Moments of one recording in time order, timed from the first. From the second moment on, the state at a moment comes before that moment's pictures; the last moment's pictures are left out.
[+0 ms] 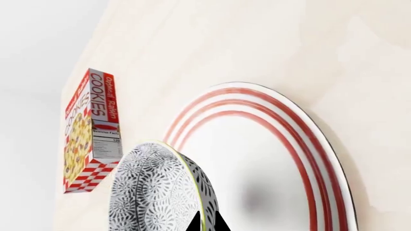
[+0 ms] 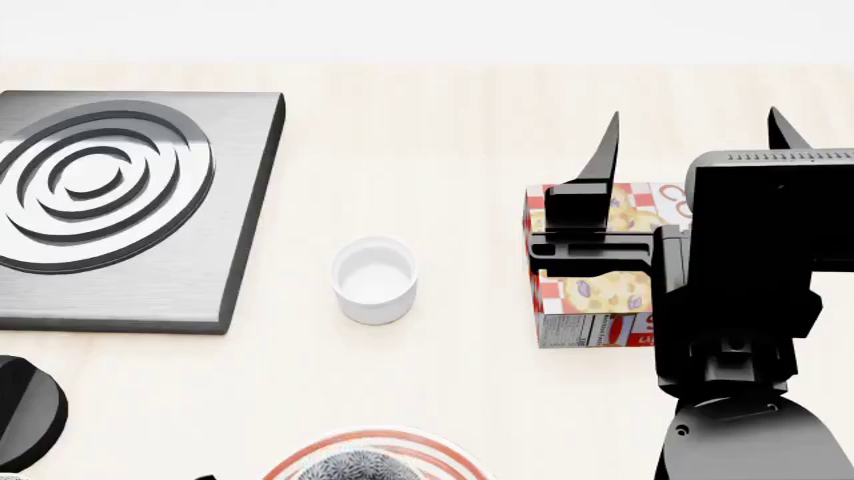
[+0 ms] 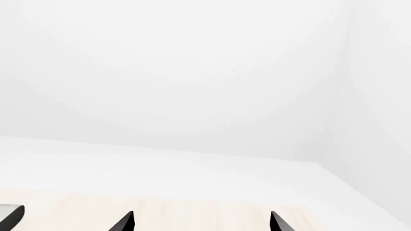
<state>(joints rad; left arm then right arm) -0.99 -0.92 1.47 0.73 0.14 -0.48 0.39 0.64 0.39 -0.11 -0.50 0.38 0.80 0.33</state>
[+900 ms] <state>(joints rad) -0.94 -0.90 1.49 0.68 0.16 -0.47 0.33 0.64 0.40 -0.12 -0.50 0.40 0.79 0.34</state>
